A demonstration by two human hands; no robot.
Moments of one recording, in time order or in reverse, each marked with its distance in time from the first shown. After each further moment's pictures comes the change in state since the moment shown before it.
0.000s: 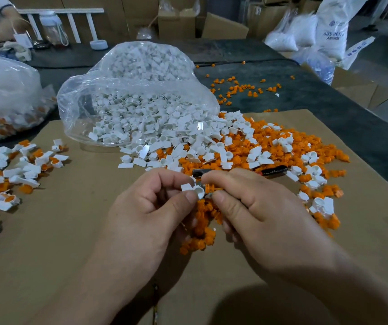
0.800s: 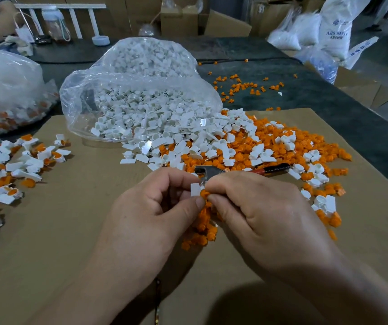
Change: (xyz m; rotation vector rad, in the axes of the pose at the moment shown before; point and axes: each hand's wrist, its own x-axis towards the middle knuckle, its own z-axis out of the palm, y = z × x) left_hand -0.007 -0.001 -0.005 0.228 -0.007 0.129; right_hand -0.003 -0.013 0.000 -0.305 0.112 -0.214
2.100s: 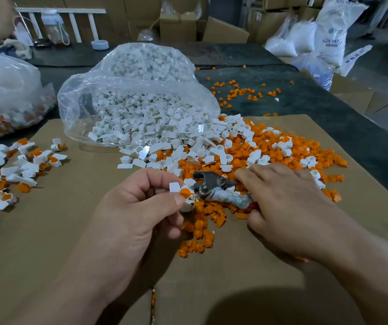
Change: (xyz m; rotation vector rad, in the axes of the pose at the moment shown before) left_hand 0.011 -0.001 -0.008 -0.388 0.000 -0.260; right_hand 0.005 0.051 -0.004 -0.517 -0.346 0.216
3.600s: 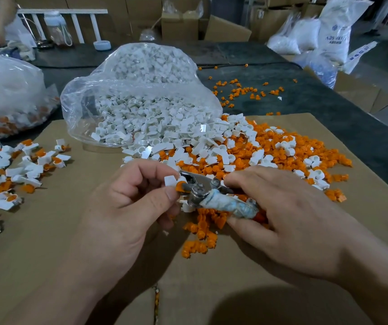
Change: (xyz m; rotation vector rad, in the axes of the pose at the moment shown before) left_hand 0.009 -0.007 -0.014 0.128 -0.045 0.331; right_hand -0.014 -0.013 -0.026 0.298 0.038 -0.177
